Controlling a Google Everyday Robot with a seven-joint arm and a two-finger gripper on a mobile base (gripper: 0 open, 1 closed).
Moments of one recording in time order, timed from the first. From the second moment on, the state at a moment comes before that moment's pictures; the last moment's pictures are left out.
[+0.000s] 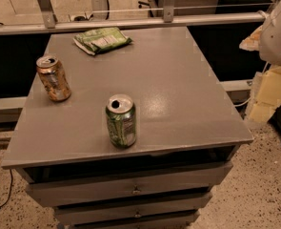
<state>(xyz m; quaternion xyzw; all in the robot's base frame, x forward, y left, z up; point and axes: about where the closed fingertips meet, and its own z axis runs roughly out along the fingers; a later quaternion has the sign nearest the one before) 0.438 -0.217 0.976 -0.60 0.78 -0.03 0.16</state>
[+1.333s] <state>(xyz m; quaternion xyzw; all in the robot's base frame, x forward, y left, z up) 0.569 -0.077 0.944 -0.71 0.66 0.01 0.24</state>
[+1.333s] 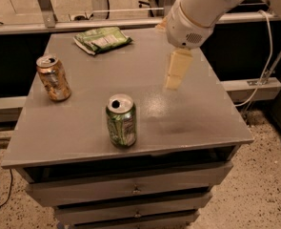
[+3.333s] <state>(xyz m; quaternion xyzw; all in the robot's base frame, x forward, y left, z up) 0.615 0.144 0.904 -0.64 0.59 0.31 0.39</state>
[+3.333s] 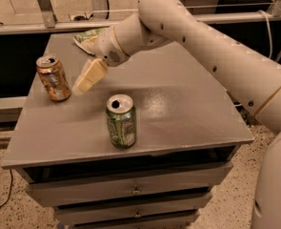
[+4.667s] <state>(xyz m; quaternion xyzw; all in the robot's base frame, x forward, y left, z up) 0.587 0.236 0.884 -0.56 0.59 0.39 0.43</state>
